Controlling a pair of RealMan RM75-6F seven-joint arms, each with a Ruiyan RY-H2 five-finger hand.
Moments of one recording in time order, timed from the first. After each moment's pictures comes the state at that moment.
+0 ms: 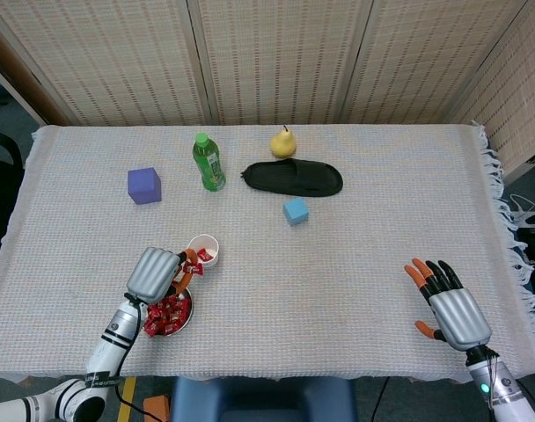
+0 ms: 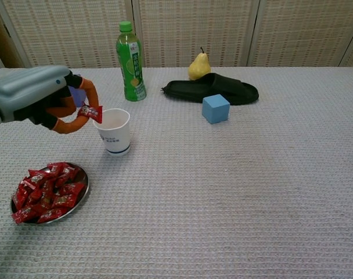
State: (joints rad) left arm -0.54 -1.52 -0.20 -1.64 1.34 1.14 0.41; right arm 0.18 -1.15 -0.03 -1.64 -1.59 1.32 -0.16
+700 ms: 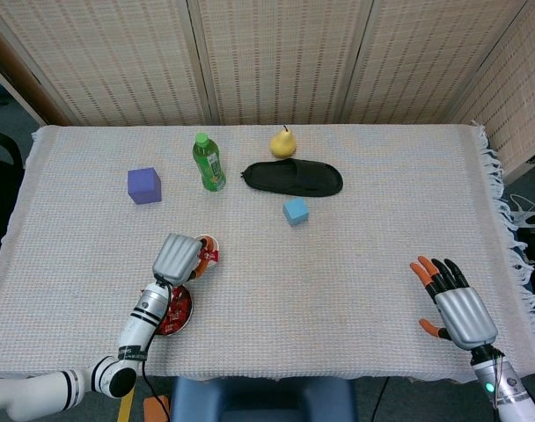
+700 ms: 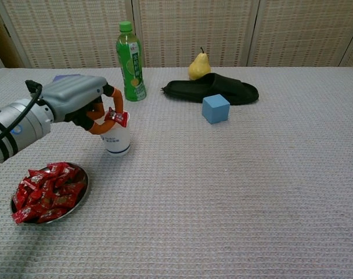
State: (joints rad) left arm -0.68 -1.67 -0.24 -1.43 1.18 1.06 0.50; right arm 0.17 -1.14 -0.03 -1.64 -1.58 1.33 -0.14
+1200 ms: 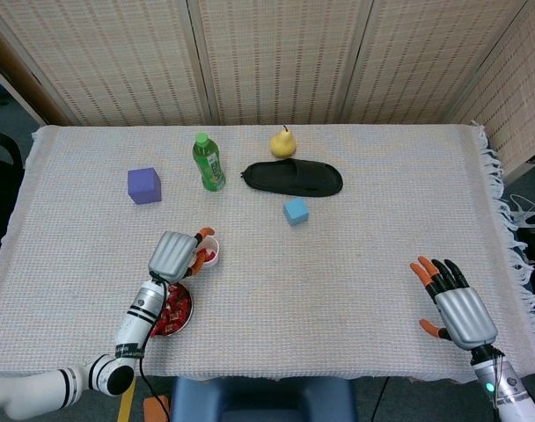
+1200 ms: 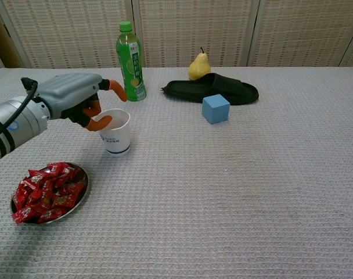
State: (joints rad) left arm -0.68 -1.65 -0.23 -1.43 1.18 1.08 0.45; right arm 0.17 -1.14 -0.03 -1.64 -1.58 1.32 -0.14
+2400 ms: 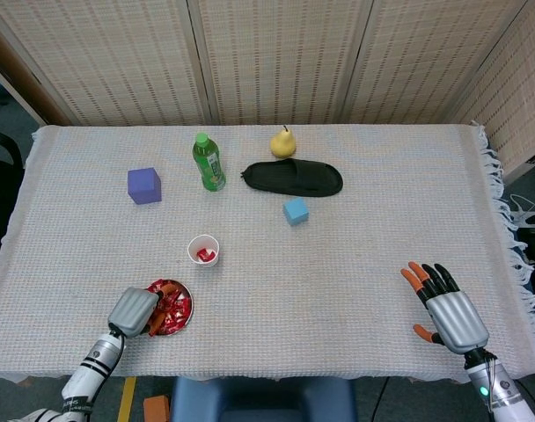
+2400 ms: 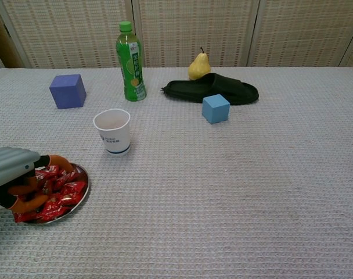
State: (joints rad) left arm -0.46 -1.50 0.05 -1.48 1.31 1.08 0.33; right arm 0.18 -1.15 -0.05 -1.64 -1.61 1.31 -0.16
